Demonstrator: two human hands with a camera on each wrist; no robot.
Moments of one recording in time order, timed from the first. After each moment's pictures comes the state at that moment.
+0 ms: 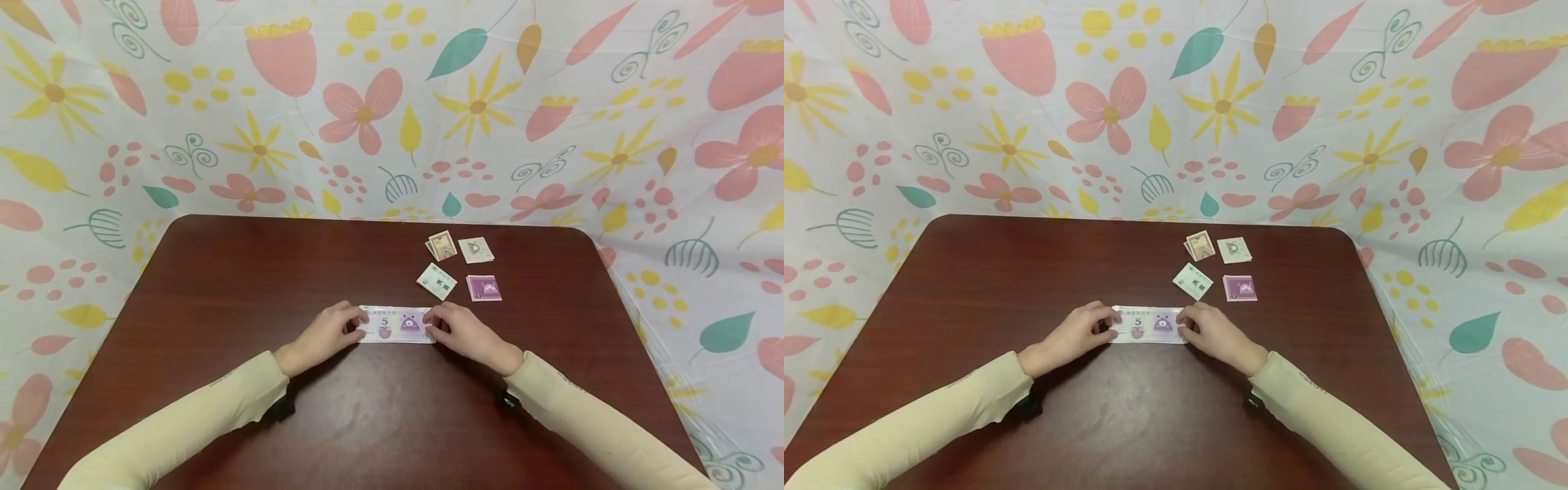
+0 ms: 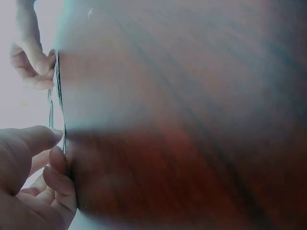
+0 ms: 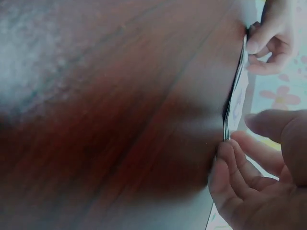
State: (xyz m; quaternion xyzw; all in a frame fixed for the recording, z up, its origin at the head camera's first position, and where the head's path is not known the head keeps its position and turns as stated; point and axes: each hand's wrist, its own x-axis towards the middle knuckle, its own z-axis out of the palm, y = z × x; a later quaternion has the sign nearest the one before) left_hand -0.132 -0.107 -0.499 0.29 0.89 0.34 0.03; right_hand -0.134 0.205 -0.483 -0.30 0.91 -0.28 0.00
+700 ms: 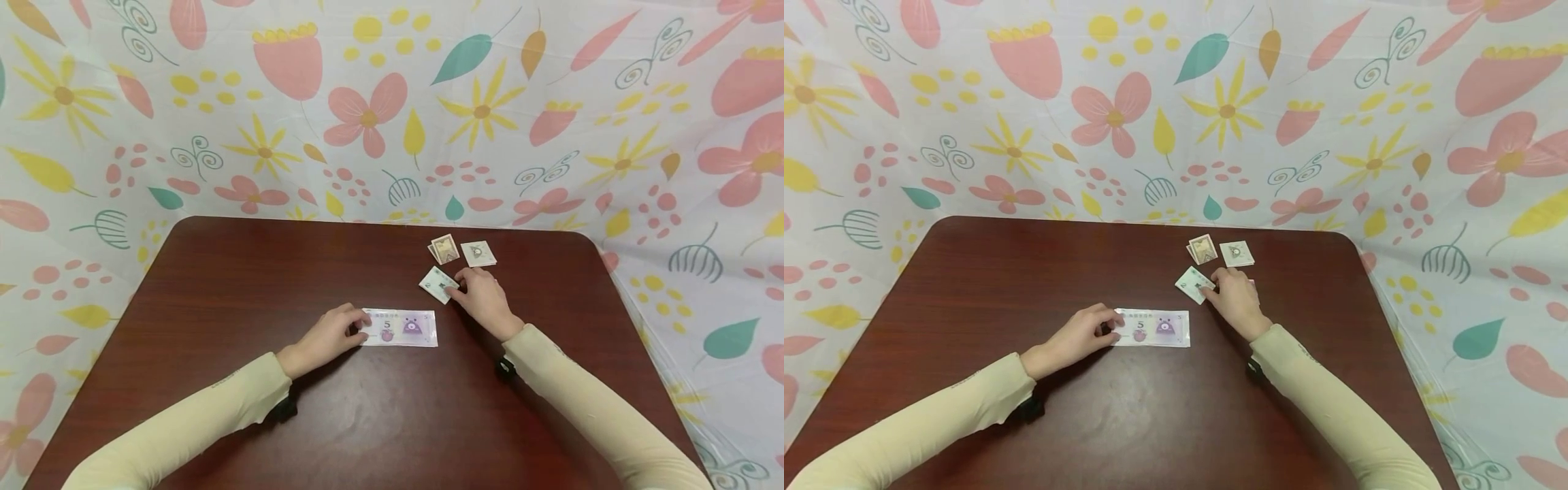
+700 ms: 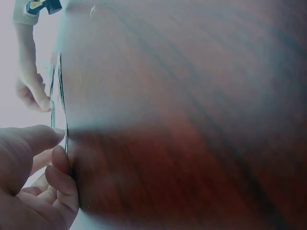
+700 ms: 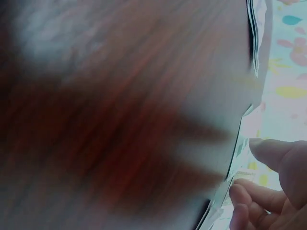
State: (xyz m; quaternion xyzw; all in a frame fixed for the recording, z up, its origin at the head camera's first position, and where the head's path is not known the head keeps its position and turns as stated) left_hand -0.131 -0.107 -0.497 0.29 0.89 0.34 0.03; right_hand -0.191 0.228 -0.483 -0.10 0.97 -0.20 -0.04
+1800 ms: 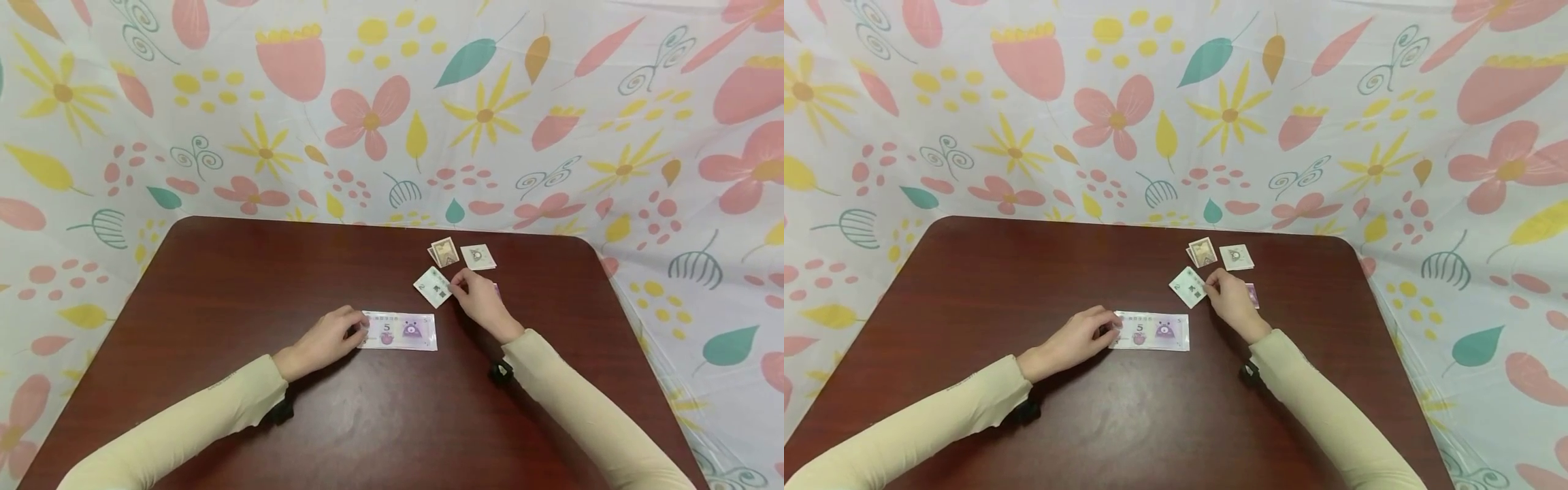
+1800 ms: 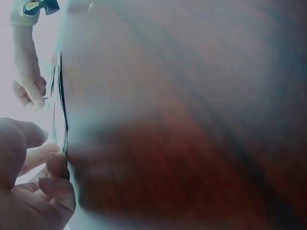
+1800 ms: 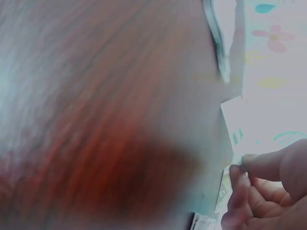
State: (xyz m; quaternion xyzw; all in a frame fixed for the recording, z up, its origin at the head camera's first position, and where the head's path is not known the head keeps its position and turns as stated) left_hand -0.132 -0.108 -0.498 0.29 0.90 0.32 0.00; right_hand -0.193 0.225 -0.479 -0.10 0.95 -0.30 -0.03
